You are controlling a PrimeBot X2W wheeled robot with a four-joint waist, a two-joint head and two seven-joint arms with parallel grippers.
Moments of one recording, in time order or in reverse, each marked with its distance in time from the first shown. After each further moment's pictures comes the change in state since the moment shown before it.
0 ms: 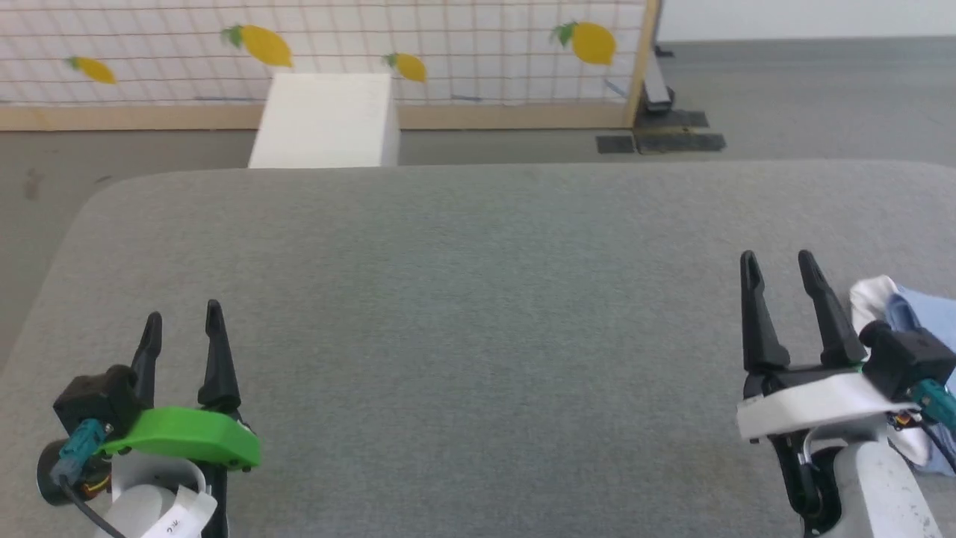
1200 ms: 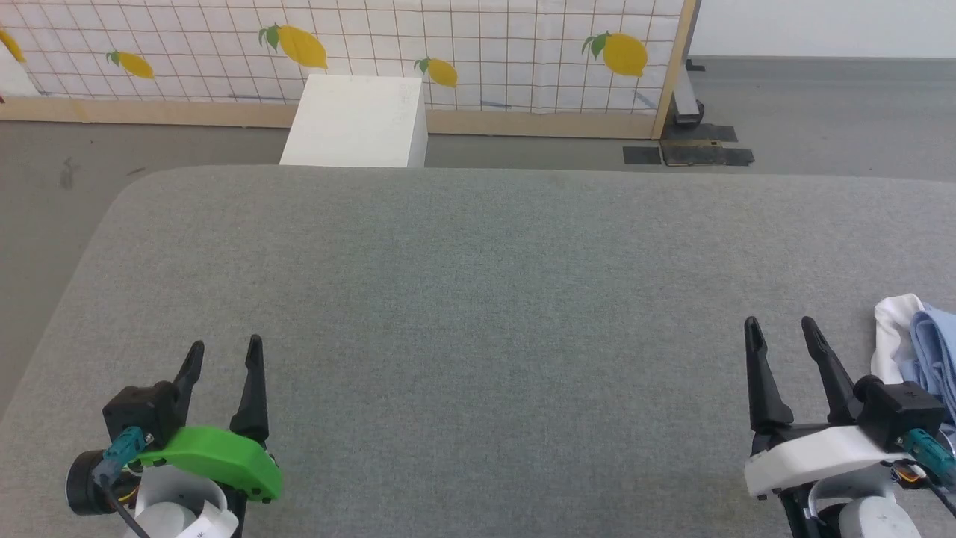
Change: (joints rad) left arm 0.017 0.025 -0.084 0.052 0.017 -0.041 0.045; right arm 0.116 0.000 -0.032 0.018 -0.056 0.000 0.014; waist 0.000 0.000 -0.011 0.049
